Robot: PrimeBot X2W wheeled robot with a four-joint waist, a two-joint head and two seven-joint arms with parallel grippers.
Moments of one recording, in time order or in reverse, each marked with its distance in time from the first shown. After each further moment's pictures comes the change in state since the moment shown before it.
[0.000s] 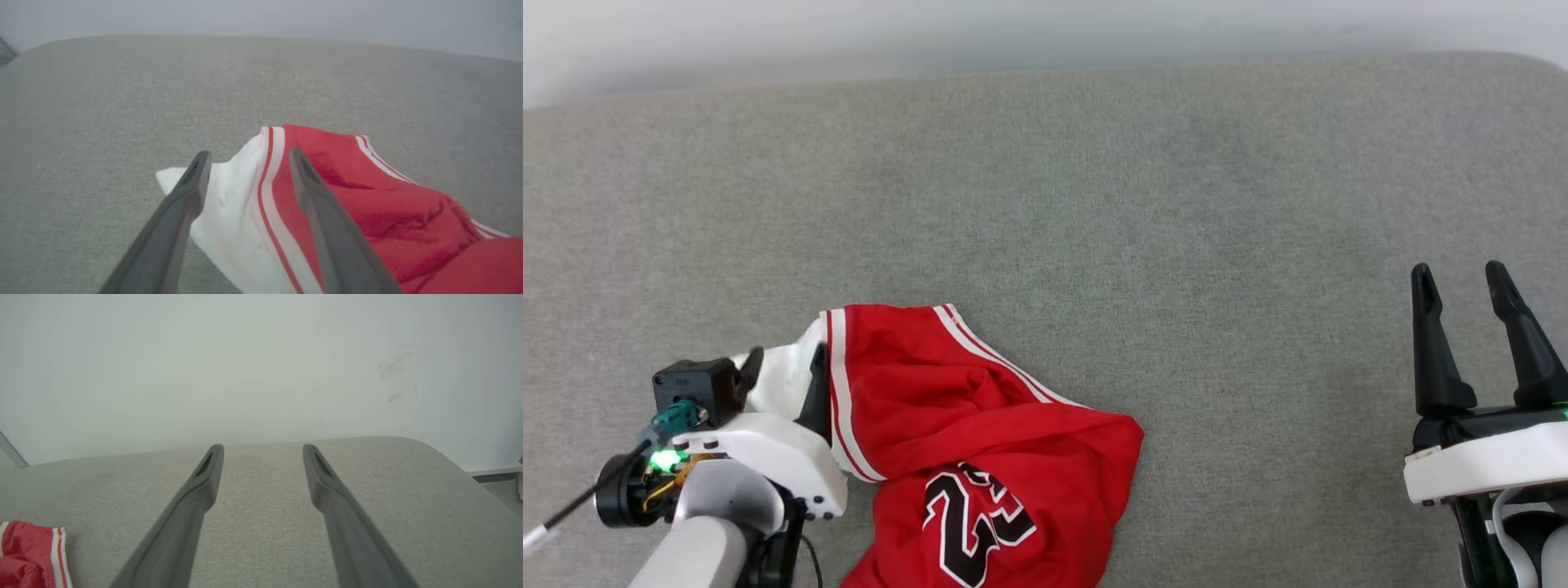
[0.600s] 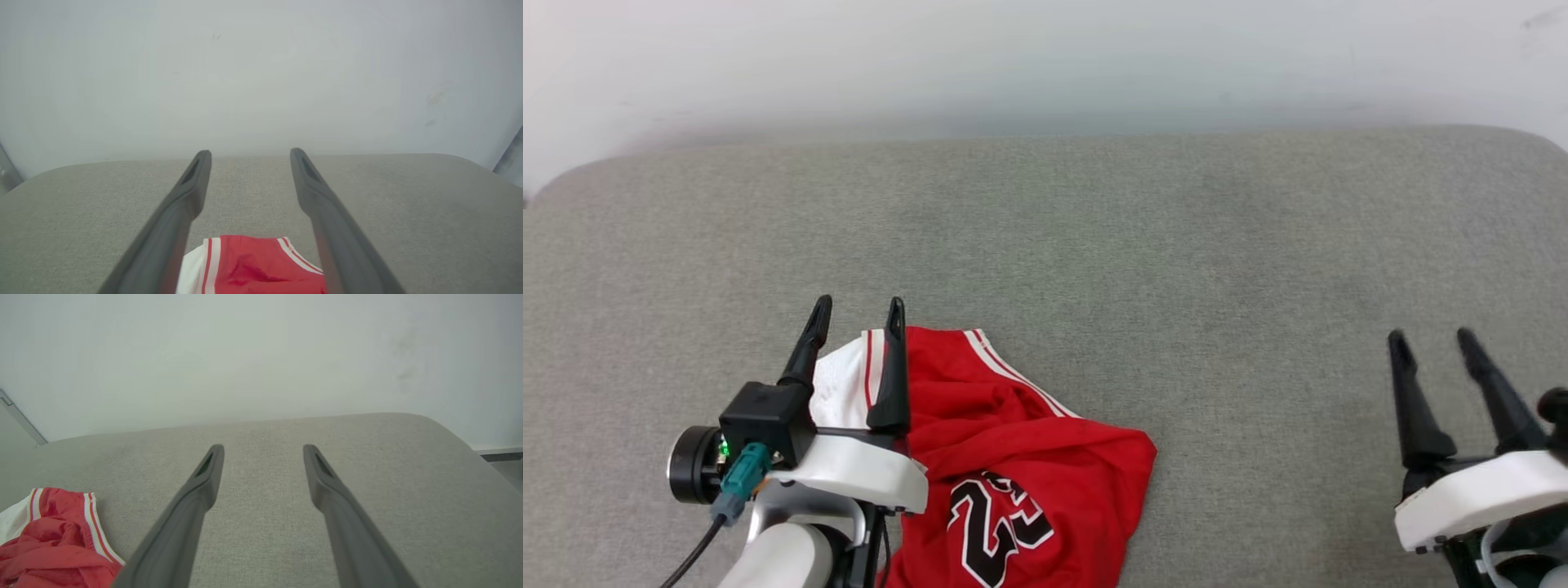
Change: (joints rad) left arm -0.025 -0.110 -0.086 -0.066 0.137 0.008 -0.291; right arm 0.088 0.000 -0.006 -0.004 0.002 0.000 0.110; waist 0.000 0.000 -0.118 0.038
